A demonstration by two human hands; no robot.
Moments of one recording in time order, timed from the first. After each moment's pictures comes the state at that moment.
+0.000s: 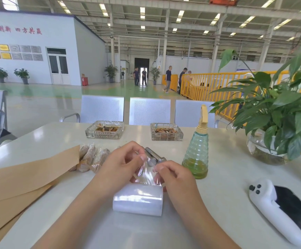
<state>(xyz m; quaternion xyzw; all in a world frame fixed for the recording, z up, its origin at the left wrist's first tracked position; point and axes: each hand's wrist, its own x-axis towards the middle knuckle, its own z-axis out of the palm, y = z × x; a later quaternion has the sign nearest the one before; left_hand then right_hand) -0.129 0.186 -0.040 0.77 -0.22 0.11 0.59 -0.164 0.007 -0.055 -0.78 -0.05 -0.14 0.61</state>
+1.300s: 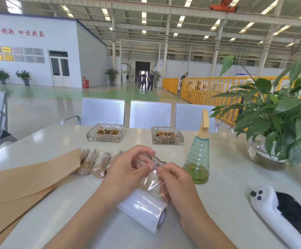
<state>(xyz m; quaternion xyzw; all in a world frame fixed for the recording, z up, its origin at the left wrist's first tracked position) -0.124 0.172 -0.043 0.76 -0.22 0.14 0.59 -0.153 0.010 -0.056 -0.70 -0.03 -0.08 0.71</state>
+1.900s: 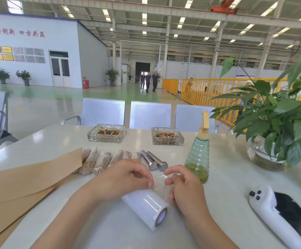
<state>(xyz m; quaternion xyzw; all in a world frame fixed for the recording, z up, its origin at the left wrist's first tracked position) -0.139 0.194 -0.024 0.87 -0.25 0.00 0.43 -0.150 -0.004 -0.069 -0.76 0.02 -0.16 0.62</state>
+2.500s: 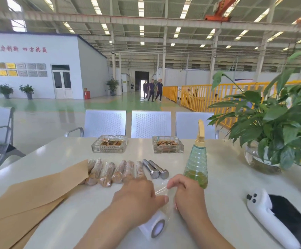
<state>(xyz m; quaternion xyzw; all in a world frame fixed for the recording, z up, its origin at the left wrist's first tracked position) -0.178 0.147 -0.011 0.98 -0.08 0.01 0.18 -0.155 -0.009 -0.066 -0.79 0.02 -0.19 0.58</state>
